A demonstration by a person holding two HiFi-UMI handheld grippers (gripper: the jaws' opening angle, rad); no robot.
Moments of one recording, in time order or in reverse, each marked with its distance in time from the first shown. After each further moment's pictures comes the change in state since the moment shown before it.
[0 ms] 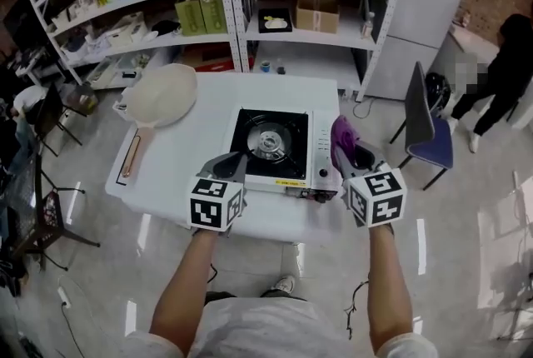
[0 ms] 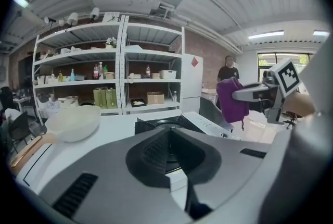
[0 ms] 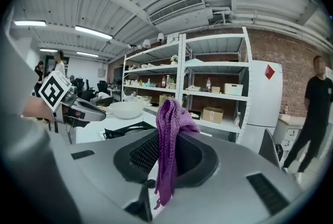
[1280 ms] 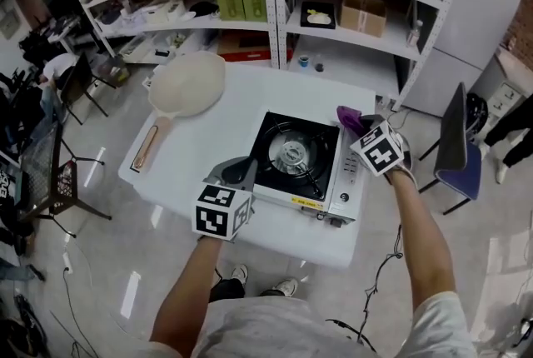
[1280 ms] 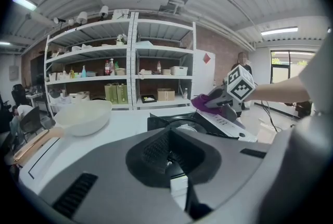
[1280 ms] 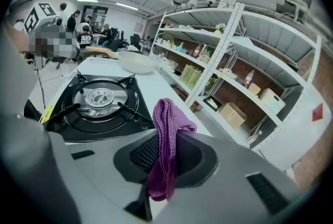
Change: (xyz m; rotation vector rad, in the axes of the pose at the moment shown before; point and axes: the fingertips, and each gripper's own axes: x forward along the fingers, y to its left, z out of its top) left arm 0.019 0.034 -0.009 -0.052 0.036 0.112; right arm 0.184 -0.054 -0.050 -0.475 0.368 0.222
